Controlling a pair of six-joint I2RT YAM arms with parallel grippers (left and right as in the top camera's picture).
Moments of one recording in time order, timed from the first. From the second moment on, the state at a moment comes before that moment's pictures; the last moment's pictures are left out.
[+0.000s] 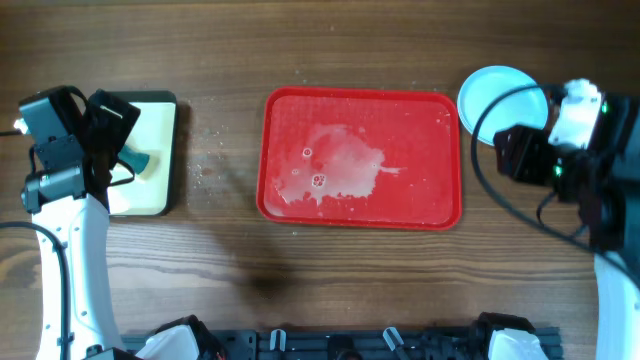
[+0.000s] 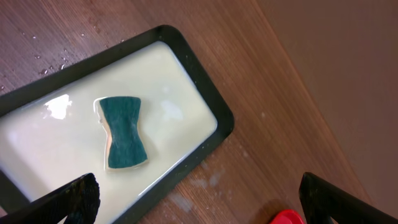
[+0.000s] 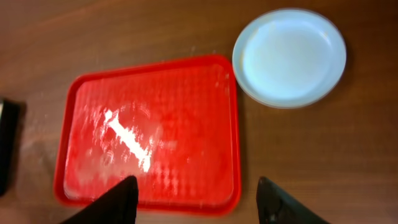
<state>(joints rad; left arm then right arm) 0.34 1.31 1.08 -0.56 0.00 -0.71 -0.14 1.08 1.31 -1.11 -0.25 0.10</state>
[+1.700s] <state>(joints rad) 0.34 1.31 1.08 -0.56 0.00 -0.71 0.01 0.21 0.37 -0.31 -0.17 0.31</state>
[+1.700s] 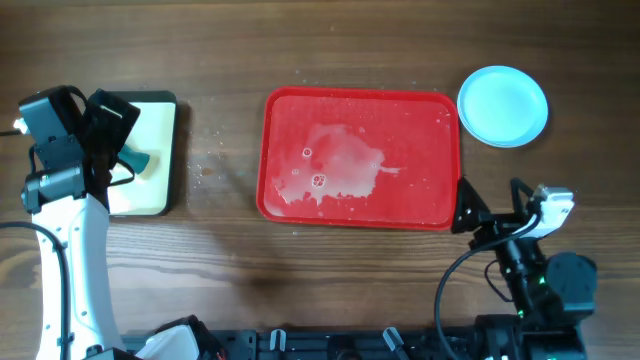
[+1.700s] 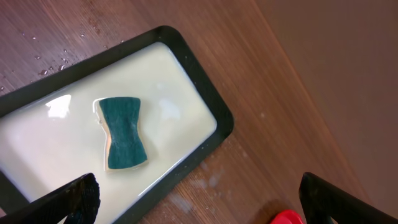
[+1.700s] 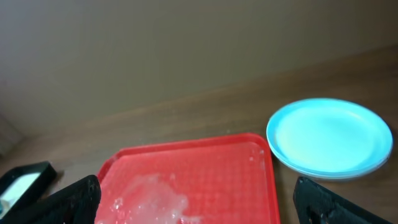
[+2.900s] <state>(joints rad) 0.34 1.31 1.08 -0.56 0.00 -0.71 0.02 0.02 0.01 0.00 -0.08 -0.01</state>
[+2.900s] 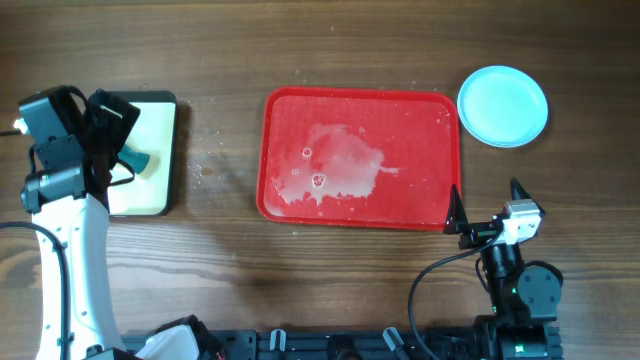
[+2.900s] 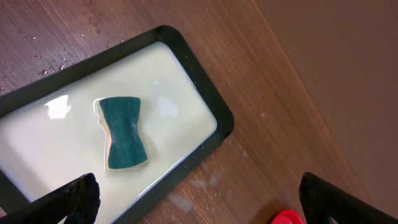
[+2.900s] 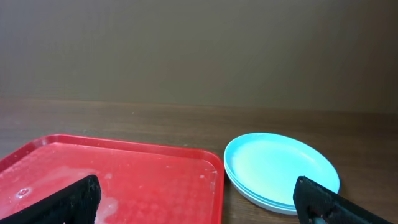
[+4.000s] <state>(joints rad) -0.05 0.67 0.45 -0.30 0.01 -0.27 0.02 0.01 0.01 0.00 -0.08 -0.01</state>
